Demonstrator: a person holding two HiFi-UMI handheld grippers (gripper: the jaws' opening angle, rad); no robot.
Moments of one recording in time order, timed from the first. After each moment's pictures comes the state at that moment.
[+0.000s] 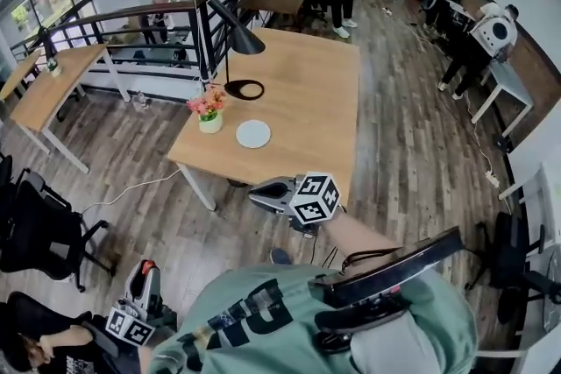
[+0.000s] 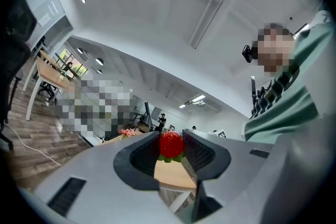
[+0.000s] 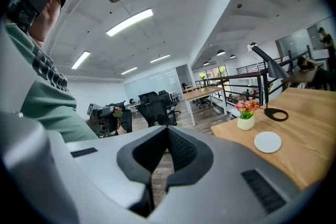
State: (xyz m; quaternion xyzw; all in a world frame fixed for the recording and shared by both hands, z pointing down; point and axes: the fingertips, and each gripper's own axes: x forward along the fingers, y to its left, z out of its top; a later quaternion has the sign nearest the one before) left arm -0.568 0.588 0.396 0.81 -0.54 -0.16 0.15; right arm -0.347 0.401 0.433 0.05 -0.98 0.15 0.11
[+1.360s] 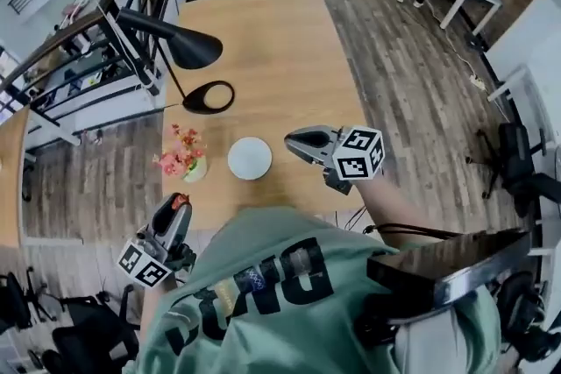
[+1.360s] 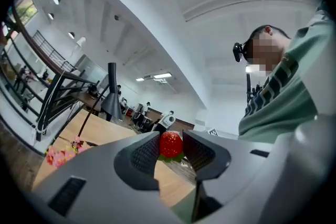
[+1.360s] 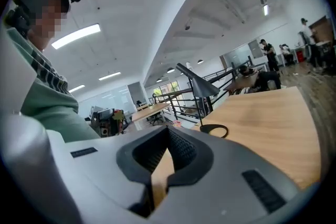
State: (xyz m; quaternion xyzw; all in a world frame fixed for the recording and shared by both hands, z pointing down) left arm -0.541 0.098 0.409 0.94 -0.25 -0.08 0.21; right arm -0.291 0.053 0.459 0.32 -0.92 0.22 0.04
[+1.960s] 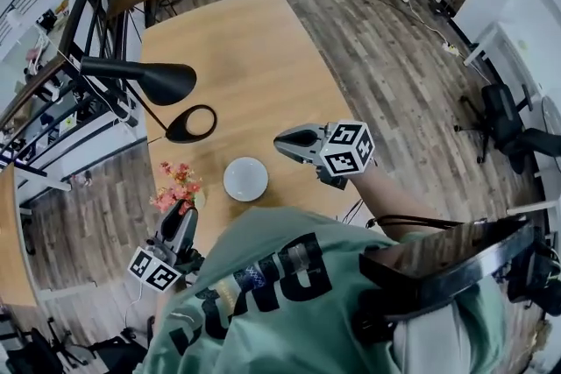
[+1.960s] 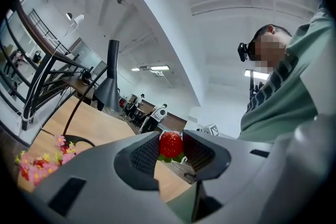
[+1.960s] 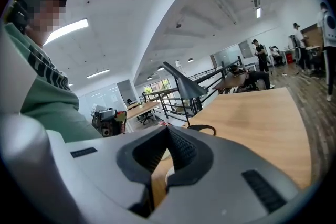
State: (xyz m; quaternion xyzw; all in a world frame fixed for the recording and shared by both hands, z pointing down) left arm -0.477 0.026 0.429 0.95 -0.17 -0.06 0.24; right arm -0.247 0.018 0.460 0.37 -0.90 0.22 0.06
